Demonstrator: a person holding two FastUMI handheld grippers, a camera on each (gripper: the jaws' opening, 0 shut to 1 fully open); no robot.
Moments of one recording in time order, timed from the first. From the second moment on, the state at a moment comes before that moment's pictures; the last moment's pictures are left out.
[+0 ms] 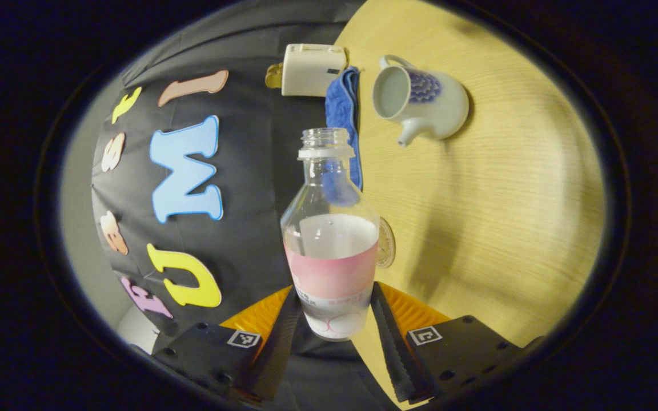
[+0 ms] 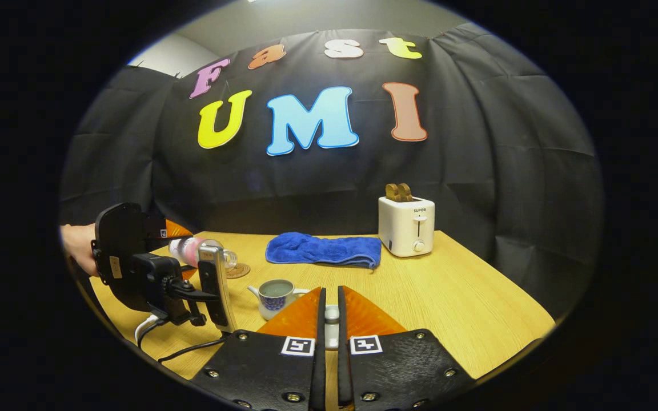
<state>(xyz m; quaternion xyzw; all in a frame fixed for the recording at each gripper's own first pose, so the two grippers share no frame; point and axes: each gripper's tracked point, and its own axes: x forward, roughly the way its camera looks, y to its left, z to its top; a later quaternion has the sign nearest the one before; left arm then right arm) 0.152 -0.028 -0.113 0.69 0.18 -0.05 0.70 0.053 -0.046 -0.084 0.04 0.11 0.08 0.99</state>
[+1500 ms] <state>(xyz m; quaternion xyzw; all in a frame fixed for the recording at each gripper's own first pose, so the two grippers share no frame) 0.187 -0.093 -0.071 0.86 0.12 -0.04 0.50 0.048 -0.079 -0.110 0.07 0.11 0.07 0.99</state>
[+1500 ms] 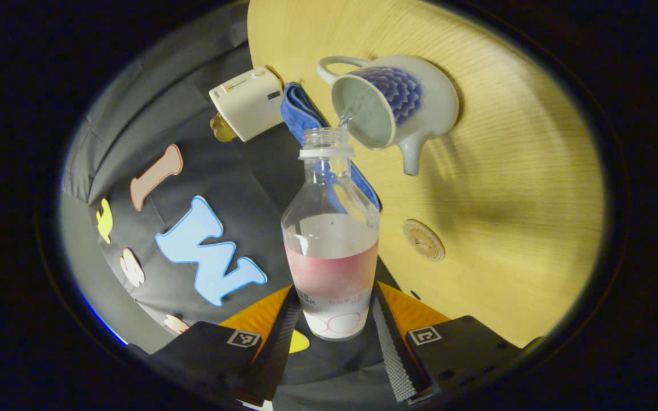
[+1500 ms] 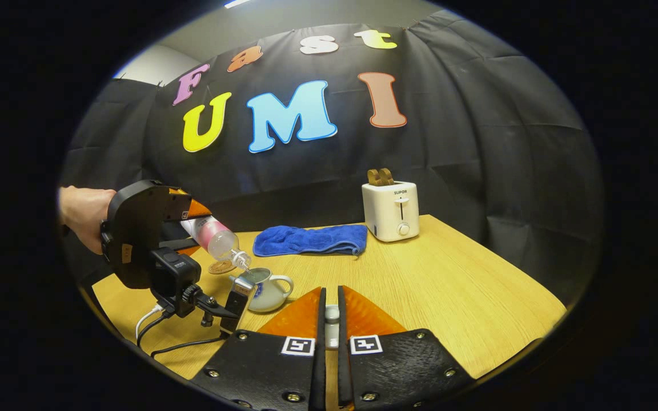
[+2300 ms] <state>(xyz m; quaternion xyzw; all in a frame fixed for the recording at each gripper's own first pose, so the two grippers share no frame) 0.187 -0.110 -0.039 0.91 0.09 -0.02 0.40 0.048 -0.074 -0.109 0.09 0.11 0.08 0.99</state>
